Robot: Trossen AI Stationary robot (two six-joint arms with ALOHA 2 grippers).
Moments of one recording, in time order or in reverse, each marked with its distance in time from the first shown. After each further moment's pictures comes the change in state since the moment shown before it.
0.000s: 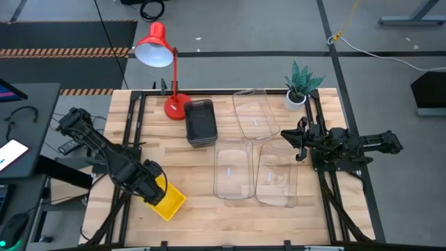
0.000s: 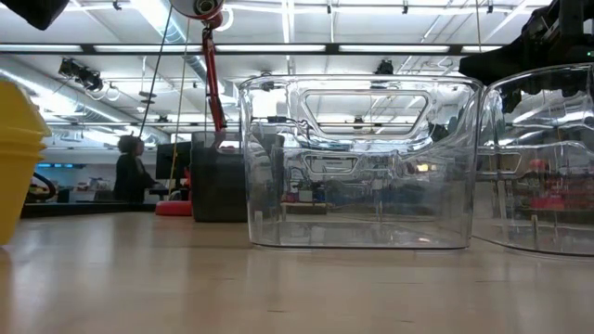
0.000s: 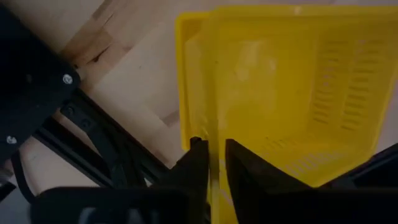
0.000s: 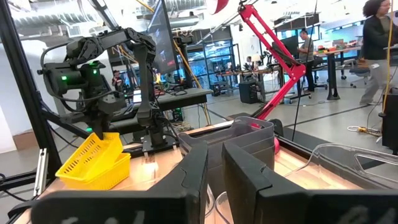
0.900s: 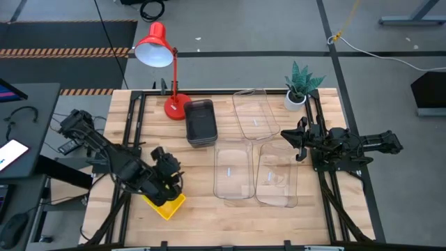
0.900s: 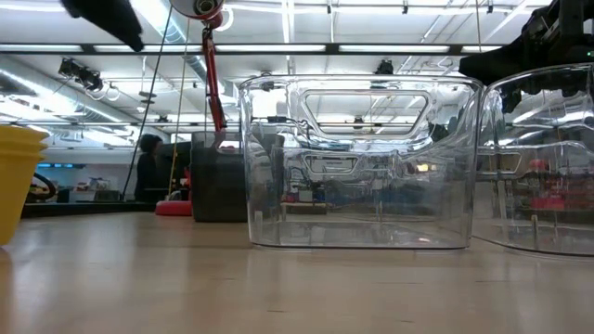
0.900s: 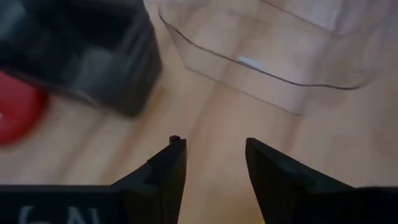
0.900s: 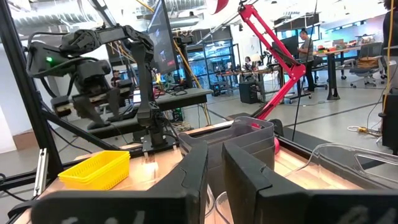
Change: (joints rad) left arm 0.034 0.044 0.100 0.216 -0.760 0.571; right arm 0.000 0.000 0.000 0.000 0.000 0.000
